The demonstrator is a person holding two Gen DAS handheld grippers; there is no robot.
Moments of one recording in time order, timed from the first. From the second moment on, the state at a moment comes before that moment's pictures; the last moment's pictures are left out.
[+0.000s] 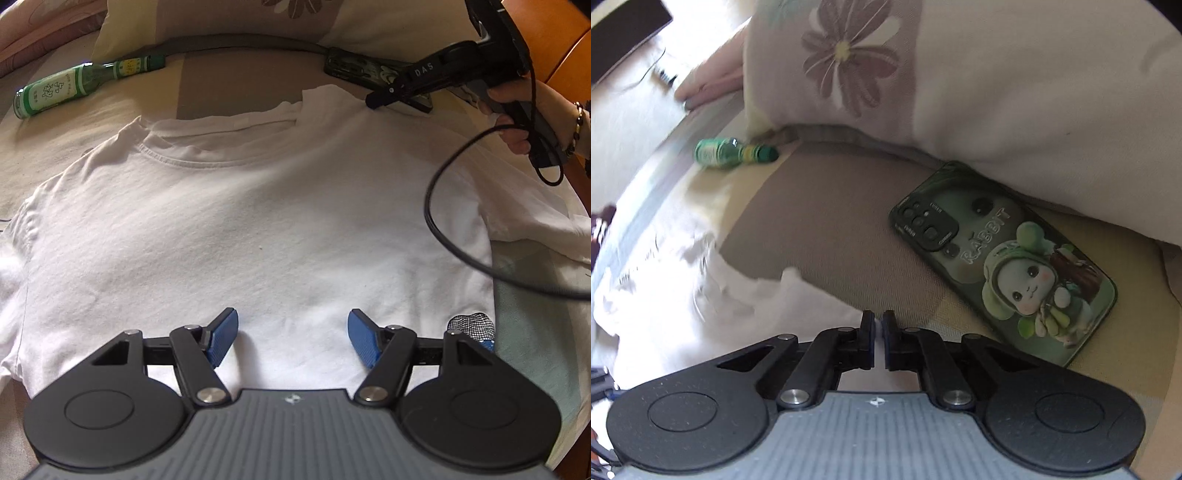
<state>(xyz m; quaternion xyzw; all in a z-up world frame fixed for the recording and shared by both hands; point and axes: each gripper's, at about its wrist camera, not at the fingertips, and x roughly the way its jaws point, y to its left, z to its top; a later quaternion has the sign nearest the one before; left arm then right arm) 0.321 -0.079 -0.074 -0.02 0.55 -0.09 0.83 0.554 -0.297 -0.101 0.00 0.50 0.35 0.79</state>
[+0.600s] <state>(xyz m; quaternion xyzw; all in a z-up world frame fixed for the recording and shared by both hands) 0.316 -0.122 -0.054 0.02 0.54 -0.17 0.82 0.238 -0.559 -0.114 0.45 0.43 -0.04 0.79</state>
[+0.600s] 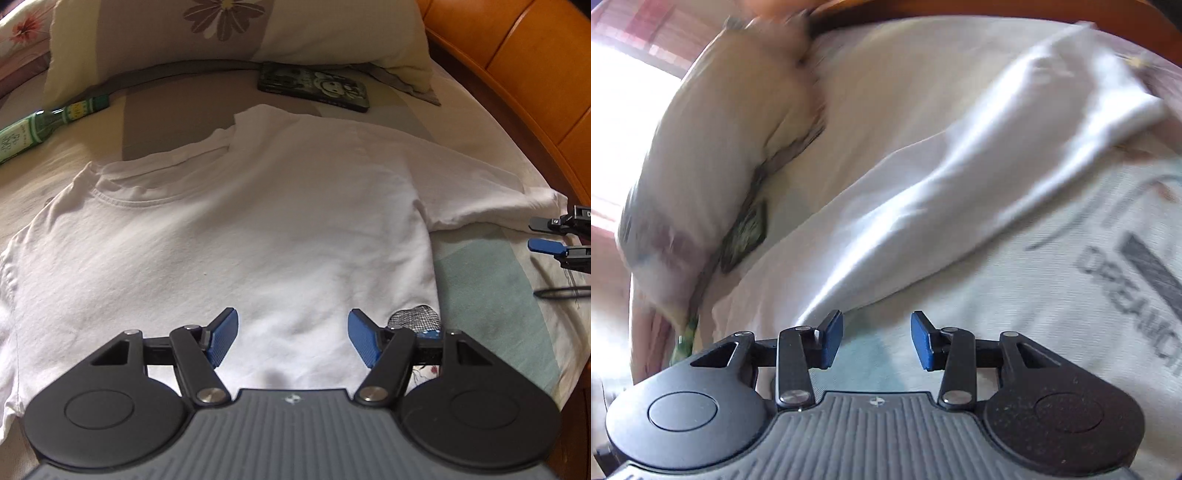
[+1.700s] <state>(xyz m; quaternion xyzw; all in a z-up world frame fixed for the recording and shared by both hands) 0.301 -0.177 -0.062 0.08 0.55 -0.24 0.80 0.166 -0.654 -0.104 0.46 0.28 -0.28 0.80</state>
